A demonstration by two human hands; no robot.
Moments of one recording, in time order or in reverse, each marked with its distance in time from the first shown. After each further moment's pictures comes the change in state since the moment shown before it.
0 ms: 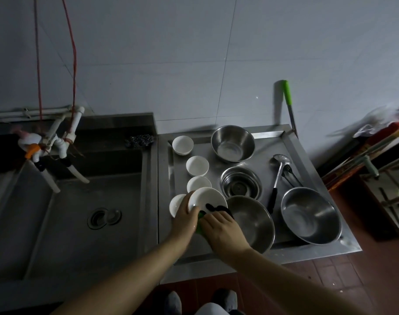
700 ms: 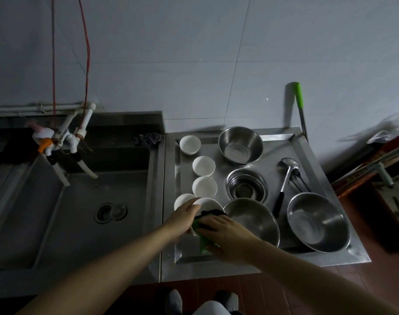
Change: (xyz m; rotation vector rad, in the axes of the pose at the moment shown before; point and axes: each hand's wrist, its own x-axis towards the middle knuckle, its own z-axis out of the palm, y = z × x) left_hand 0.020 -0.002 -0.025 0.190 -0.195 -0.177; right_hand 0.004 0.022 -0.018 0.143 -0.479 -0.142
